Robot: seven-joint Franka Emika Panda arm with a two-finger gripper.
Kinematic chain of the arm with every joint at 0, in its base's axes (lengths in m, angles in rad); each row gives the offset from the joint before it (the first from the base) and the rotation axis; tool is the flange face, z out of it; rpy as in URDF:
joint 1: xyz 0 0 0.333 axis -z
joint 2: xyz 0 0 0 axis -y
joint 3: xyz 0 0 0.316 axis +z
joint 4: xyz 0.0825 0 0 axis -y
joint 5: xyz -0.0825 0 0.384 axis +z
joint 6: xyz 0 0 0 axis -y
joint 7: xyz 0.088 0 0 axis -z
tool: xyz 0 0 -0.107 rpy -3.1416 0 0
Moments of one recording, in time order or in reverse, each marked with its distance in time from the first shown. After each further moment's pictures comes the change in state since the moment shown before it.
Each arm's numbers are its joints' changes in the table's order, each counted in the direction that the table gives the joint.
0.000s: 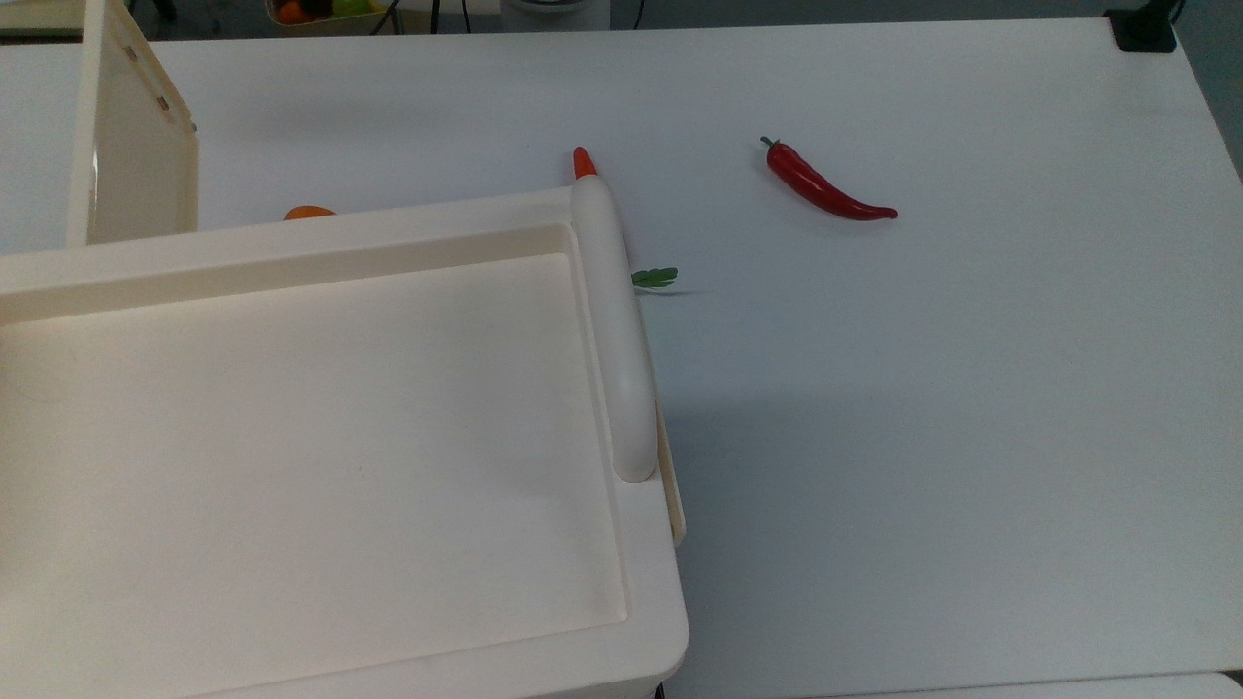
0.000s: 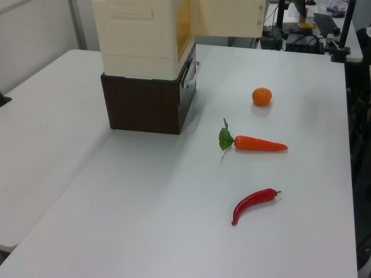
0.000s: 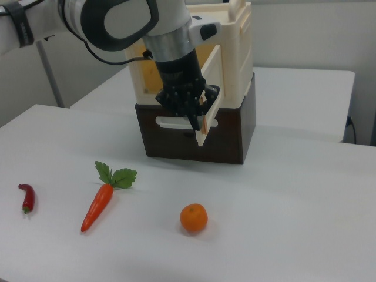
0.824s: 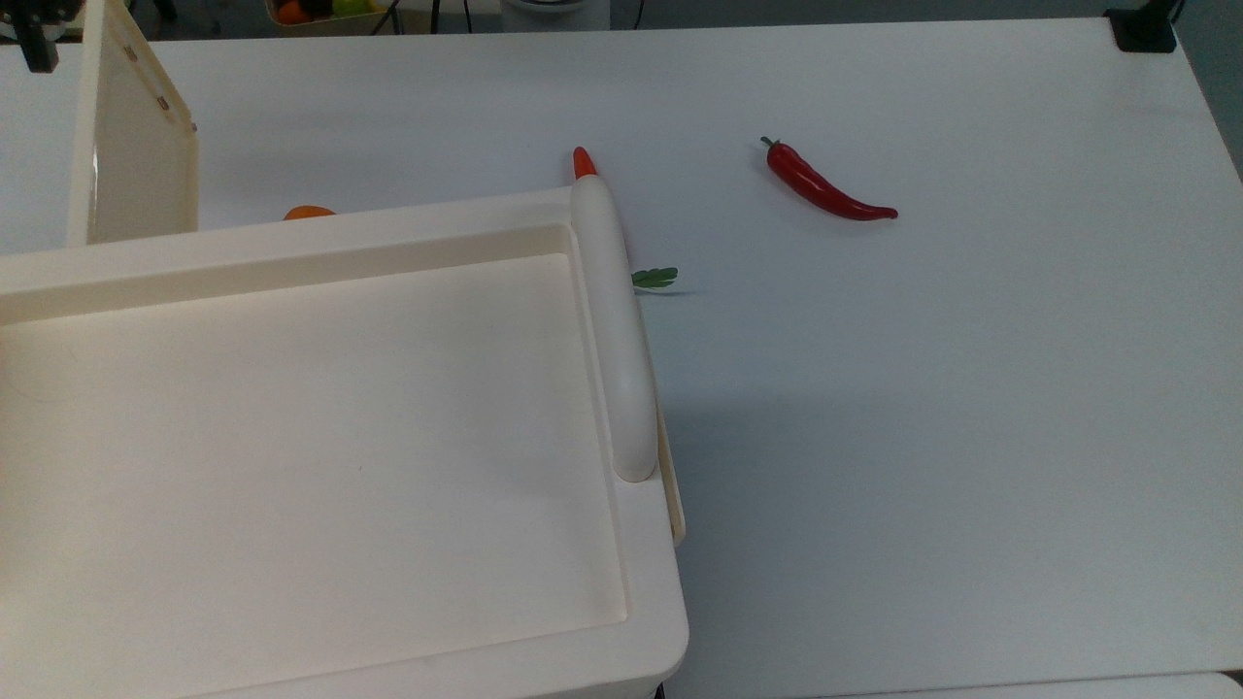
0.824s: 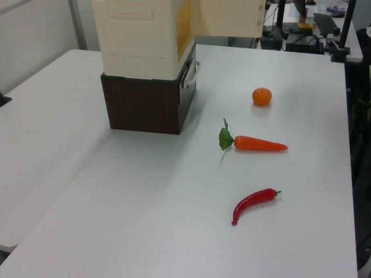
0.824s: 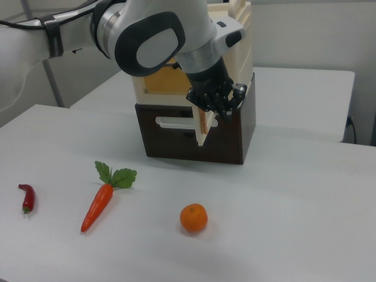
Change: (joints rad) arm 0.031 -0.093 -0.004 -0.002 0.122 0.274 -0.010
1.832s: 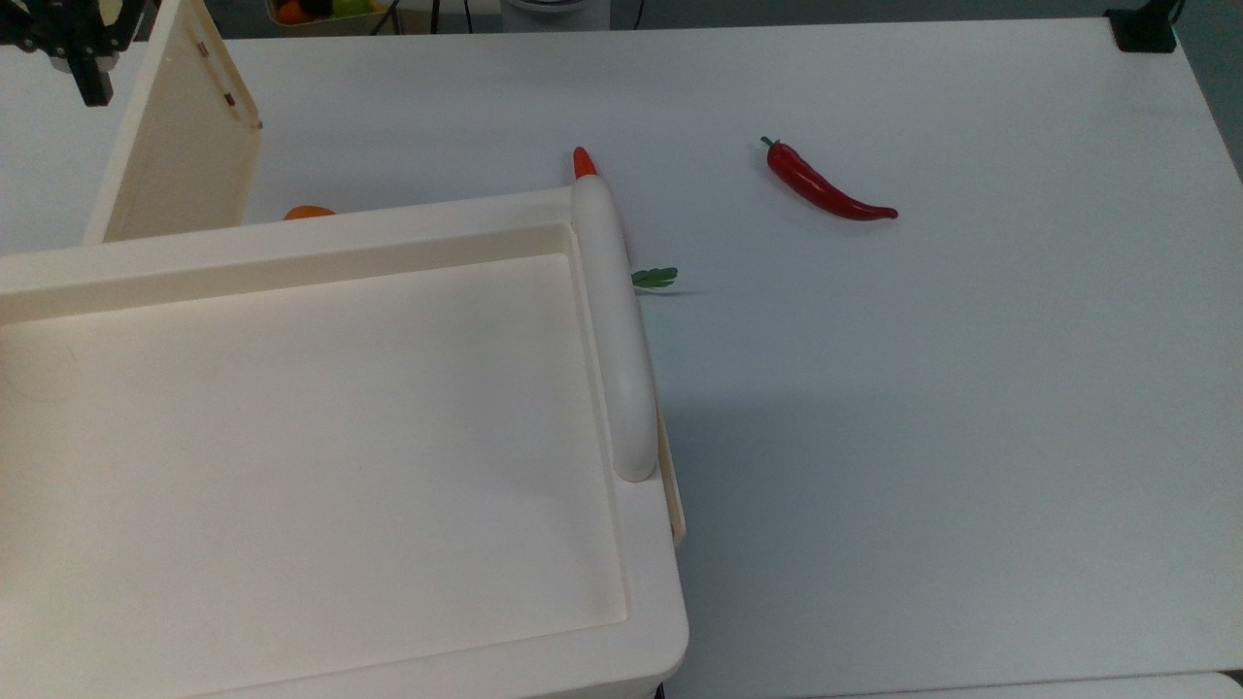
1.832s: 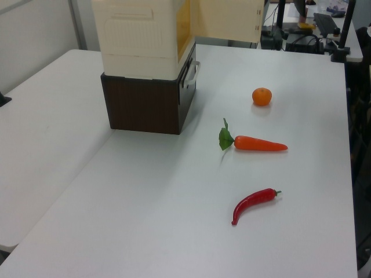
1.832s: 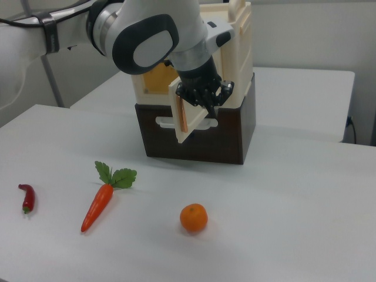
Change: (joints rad) arm -0.037 -0.010 0.014 0.000 0.062 0.001 0.000
